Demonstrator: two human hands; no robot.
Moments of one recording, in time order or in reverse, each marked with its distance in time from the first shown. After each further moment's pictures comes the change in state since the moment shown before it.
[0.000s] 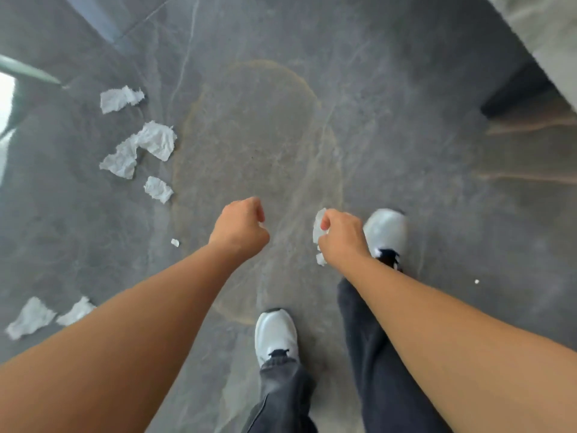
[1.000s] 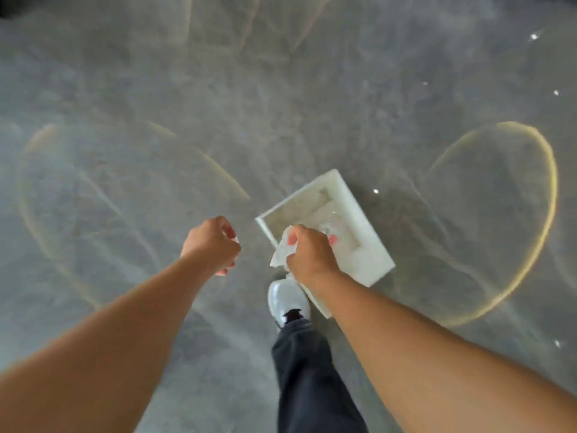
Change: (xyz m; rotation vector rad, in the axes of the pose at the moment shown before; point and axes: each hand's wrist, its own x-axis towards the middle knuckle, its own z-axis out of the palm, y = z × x) left_hand -0.327 0.332 0.517 0.267 -0.411 0.145; right_hand -0.372 0.618 0.007 0.620 0.258 0.541
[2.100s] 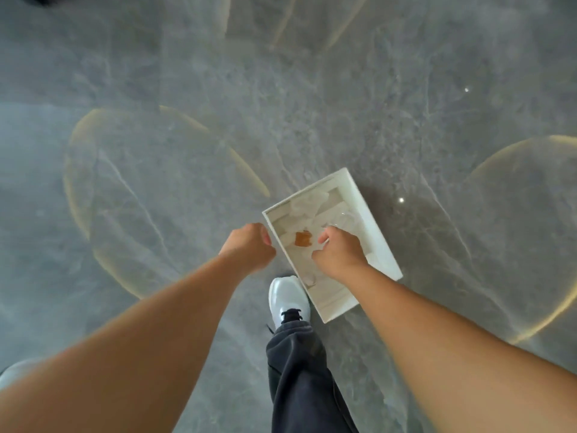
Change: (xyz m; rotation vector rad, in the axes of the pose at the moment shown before) left_hand -0.020 0.023 0.060 0.259 -0.076 0.057; right_hand 0.022 0.059 -0.023 -0.033 -0.098 0.082
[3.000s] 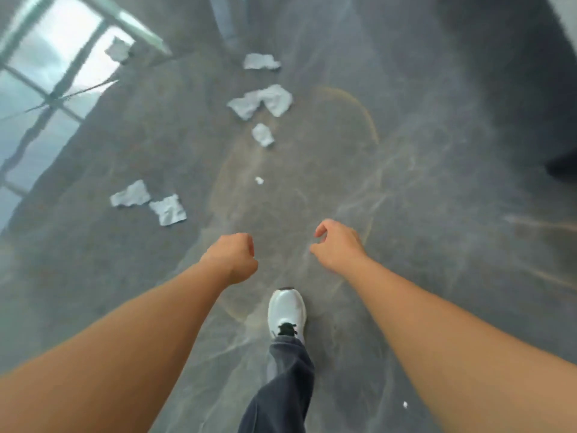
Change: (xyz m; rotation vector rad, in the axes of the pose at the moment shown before) left_hand -0.198 -0.695 -0.213 -0.626 0.327 -0.520; right_hand -0.233 -0.557 0.501 -0.848 -0.326 -0.770
